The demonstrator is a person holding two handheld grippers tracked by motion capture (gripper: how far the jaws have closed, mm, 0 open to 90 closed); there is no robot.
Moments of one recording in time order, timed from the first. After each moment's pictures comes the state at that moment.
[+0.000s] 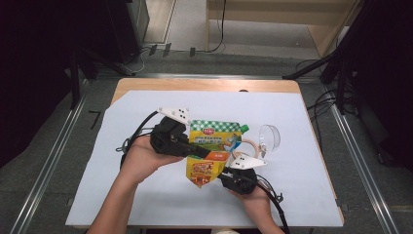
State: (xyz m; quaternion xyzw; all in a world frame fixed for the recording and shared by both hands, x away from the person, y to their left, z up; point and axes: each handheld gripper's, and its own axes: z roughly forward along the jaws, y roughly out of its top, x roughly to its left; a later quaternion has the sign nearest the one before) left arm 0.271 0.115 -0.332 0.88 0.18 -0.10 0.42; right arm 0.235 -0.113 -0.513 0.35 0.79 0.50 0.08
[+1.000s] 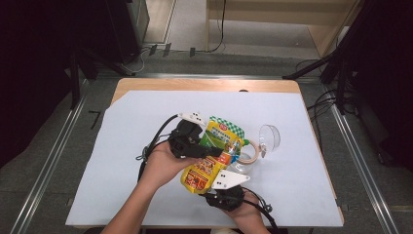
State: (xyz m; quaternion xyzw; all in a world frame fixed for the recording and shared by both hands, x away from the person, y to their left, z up) left arm 0.280 0.083 -0.367 0.87 0.28 -0.05 0.41; right arm 0.194 -0.075 -0.499 0.23 0.83 0.50 0.07
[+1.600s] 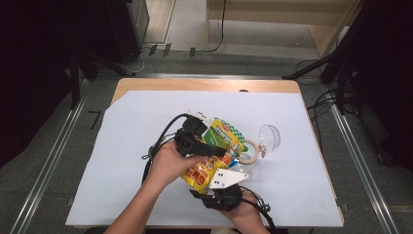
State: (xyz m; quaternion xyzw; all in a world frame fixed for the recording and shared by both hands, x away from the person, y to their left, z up) left arm 0.294 0.073 -0.374 0.85 0.34 -0.10 0.39; right arm 0.193 -0.069 -0.484 0.22 0.83 0.51 0.04
